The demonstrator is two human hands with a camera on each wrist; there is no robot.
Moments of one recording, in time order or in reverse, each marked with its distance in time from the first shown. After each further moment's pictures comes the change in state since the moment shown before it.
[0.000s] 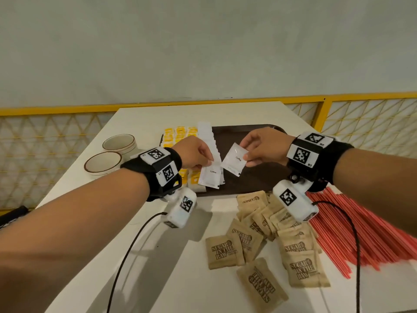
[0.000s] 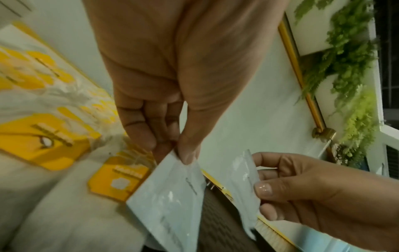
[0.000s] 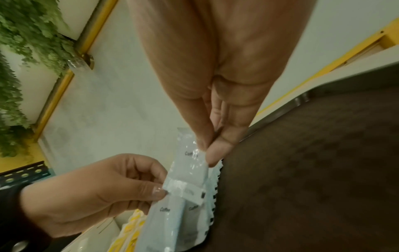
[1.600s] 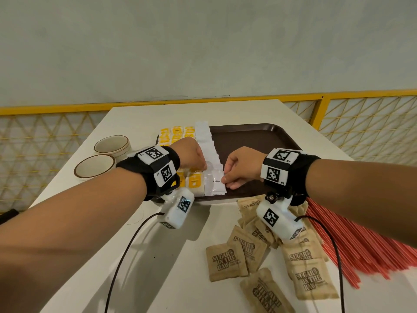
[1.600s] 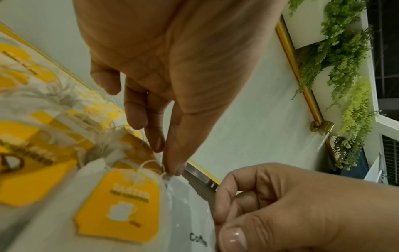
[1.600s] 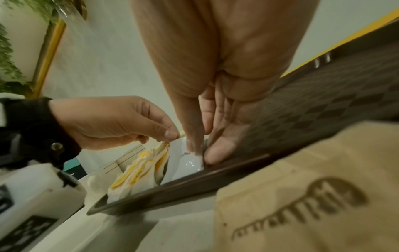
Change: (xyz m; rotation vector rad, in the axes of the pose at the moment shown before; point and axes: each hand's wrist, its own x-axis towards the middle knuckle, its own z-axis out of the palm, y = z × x) left_hand 0.018 -0.004 -0.005 0.288 -0.012 0.002; right_hand 0.020 0.008 0.047 -0.126 -0.179 0.125
